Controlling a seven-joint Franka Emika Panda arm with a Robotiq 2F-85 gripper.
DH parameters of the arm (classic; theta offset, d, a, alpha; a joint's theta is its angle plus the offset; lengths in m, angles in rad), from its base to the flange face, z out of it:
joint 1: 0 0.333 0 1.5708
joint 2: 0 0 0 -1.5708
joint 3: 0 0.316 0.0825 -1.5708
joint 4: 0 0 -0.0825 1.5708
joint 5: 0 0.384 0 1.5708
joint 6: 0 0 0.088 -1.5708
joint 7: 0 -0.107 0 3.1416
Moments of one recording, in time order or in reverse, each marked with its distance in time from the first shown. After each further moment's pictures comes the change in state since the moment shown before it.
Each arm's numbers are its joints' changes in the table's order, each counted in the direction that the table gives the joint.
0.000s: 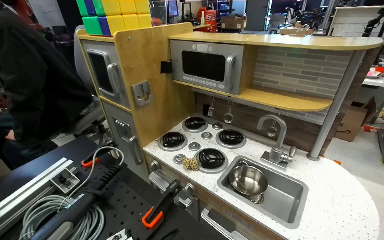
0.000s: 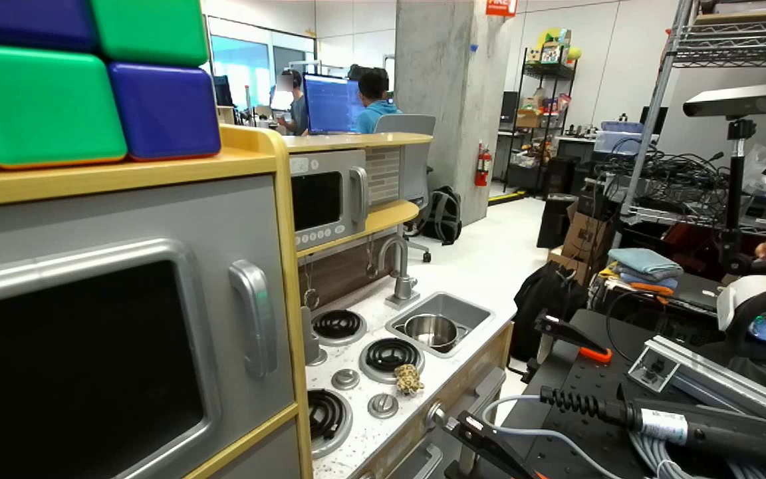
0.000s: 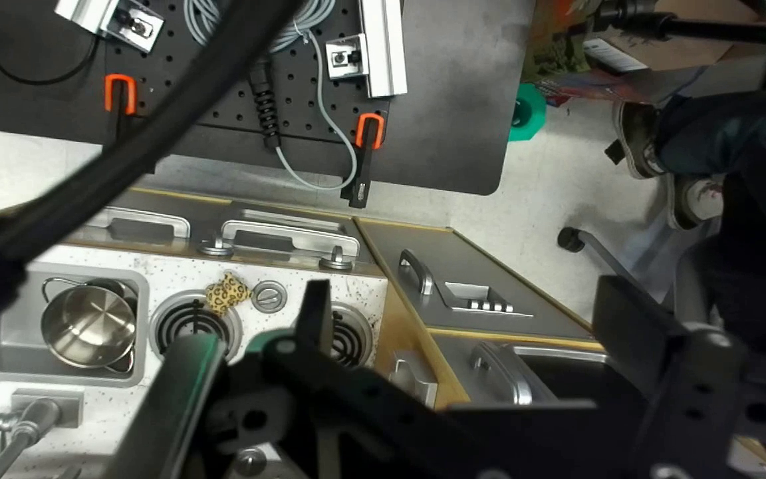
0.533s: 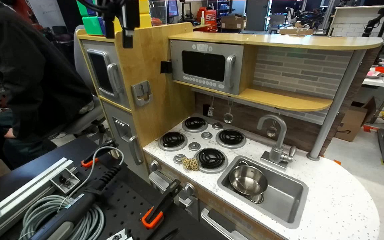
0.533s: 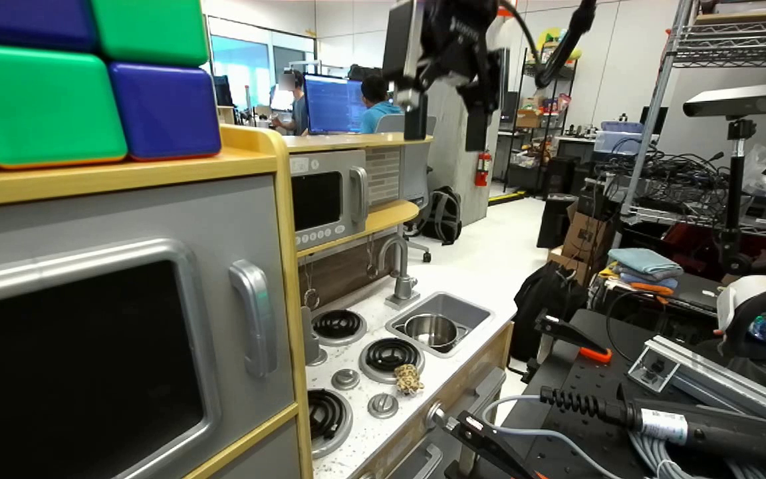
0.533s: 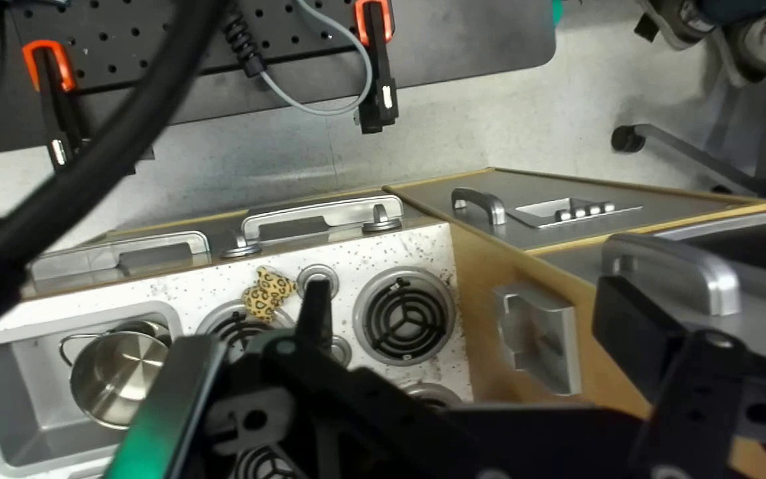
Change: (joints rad) arm -0.078 -0.385 0.001 0.001 0.020 0.371 -0.183
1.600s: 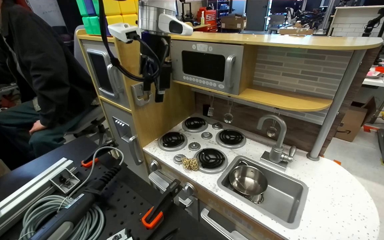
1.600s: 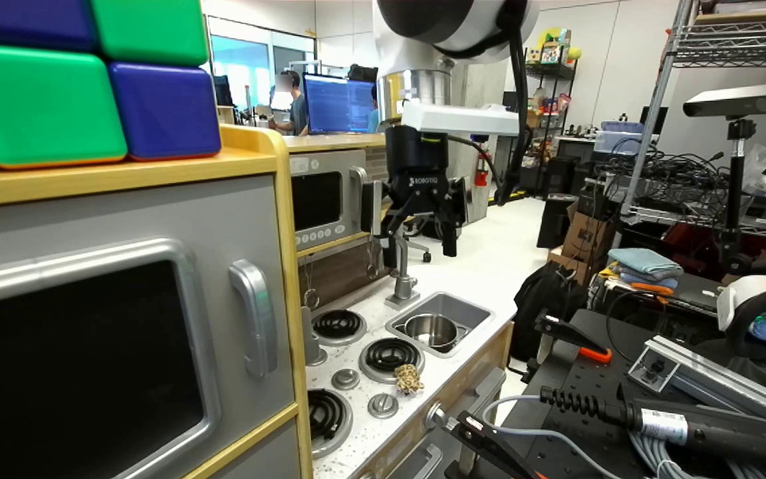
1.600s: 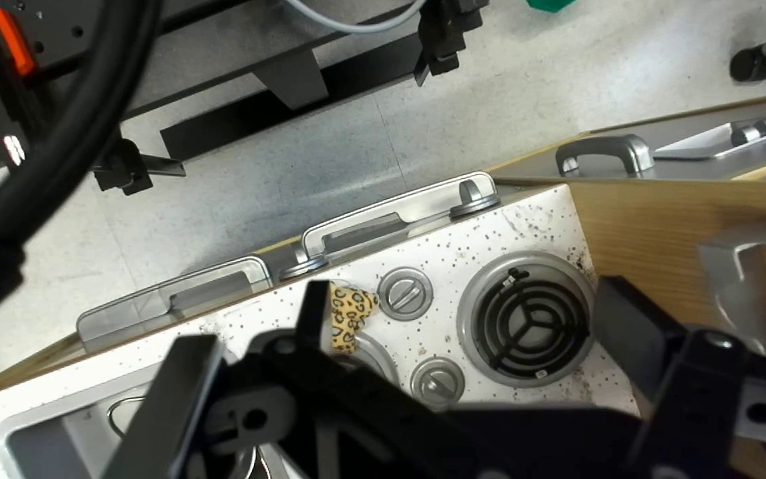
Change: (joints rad) arm -0.019 -0.377 -0.021 -0.064 -0.086 0.240 -0.166
